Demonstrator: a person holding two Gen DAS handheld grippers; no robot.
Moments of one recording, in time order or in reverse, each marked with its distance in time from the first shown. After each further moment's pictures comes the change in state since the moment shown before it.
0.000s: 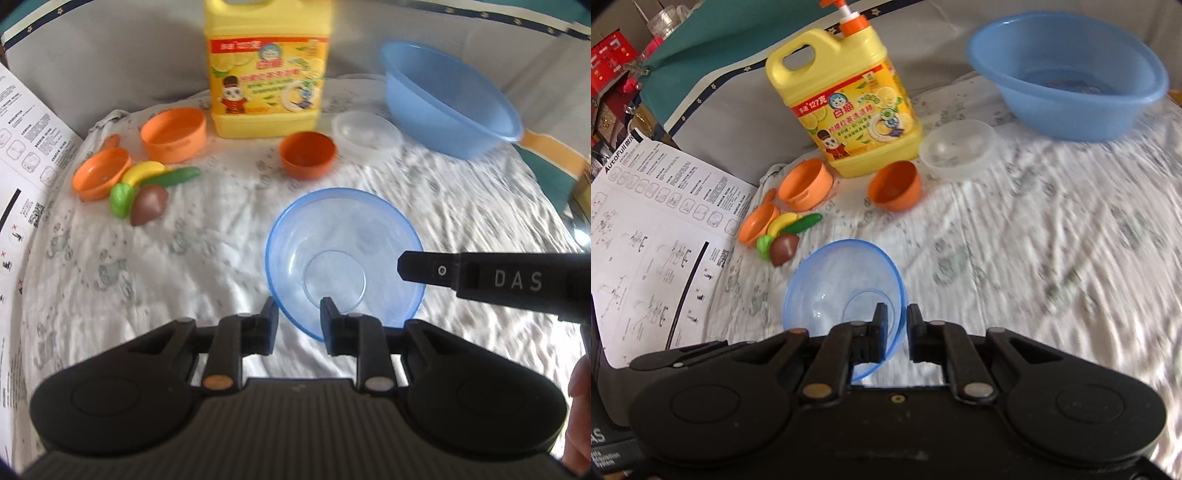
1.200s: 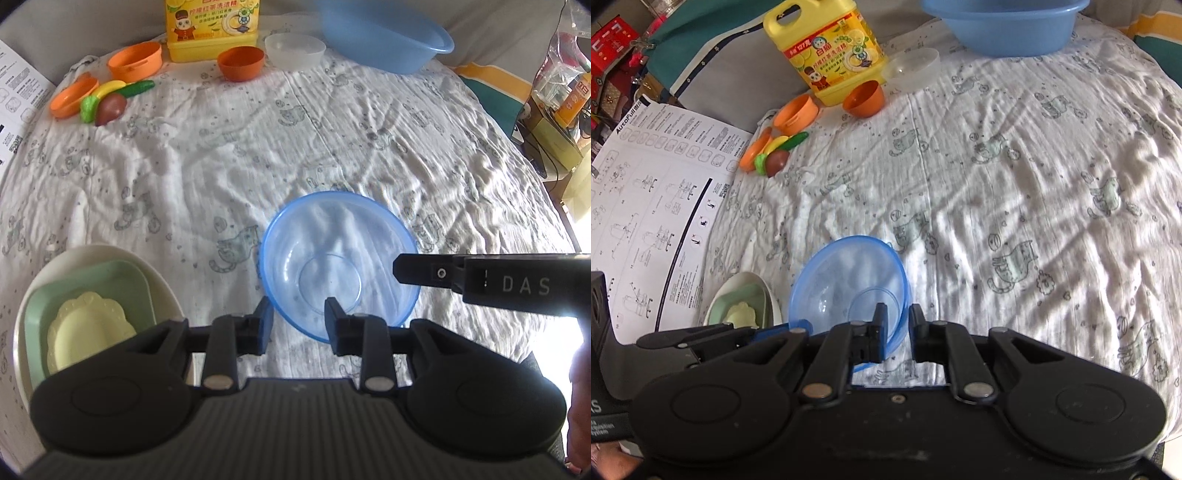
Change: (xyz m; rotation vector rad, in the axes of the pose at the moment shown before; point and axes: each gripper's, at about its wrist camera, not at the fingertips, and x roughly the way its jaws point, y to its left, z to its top) left arm -0.038 -0.049 -0.102 0.032 0.119 -0.089; right arm -0.067 -0.035 -0.107 0.029 0.110 -0.009
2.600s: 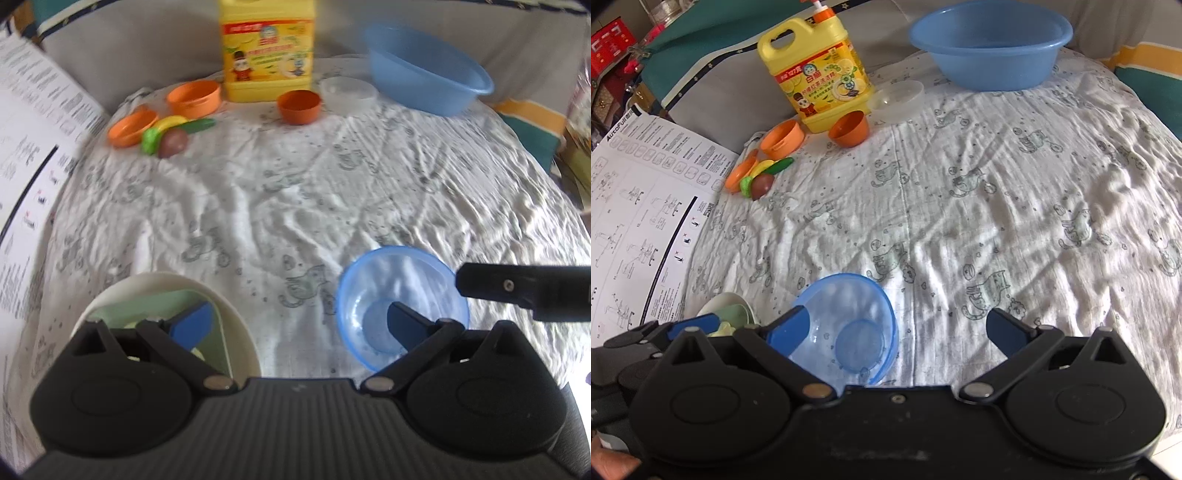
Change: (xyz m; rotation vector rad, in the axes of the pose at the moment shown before) left arm -0.021 0.024 0.001 -0.058 -0.135 0.147; right arm -0.009 -0.002 0.003 -0.023 -0.095 -0.078
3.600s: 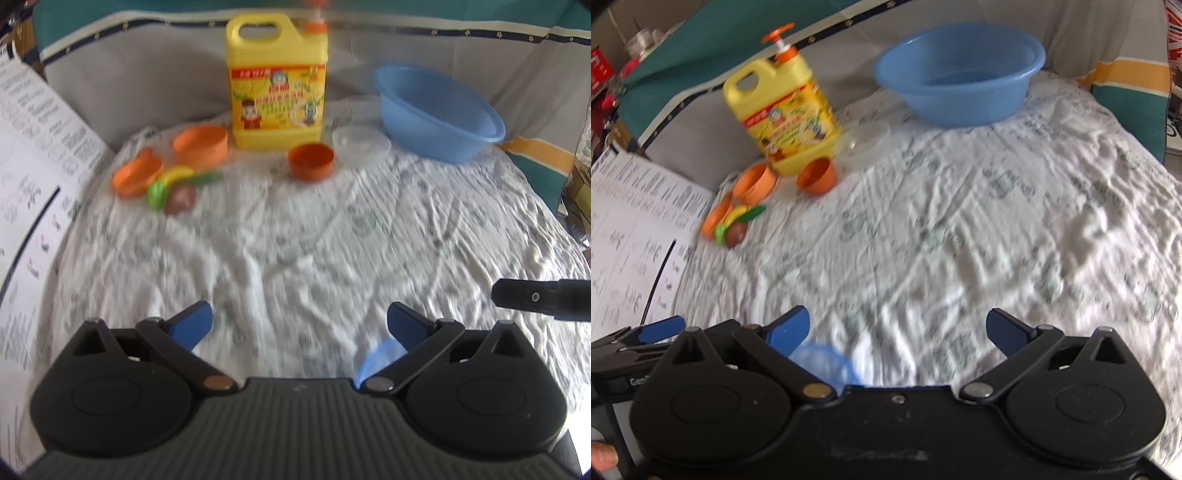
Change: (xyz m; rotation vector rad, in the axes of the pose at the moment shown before) left arm 0.004 0.009 0.054 0.013 -0.101 0.017; right arm -0.002 -0.017 0.038 0.068 -0.095 -0.054
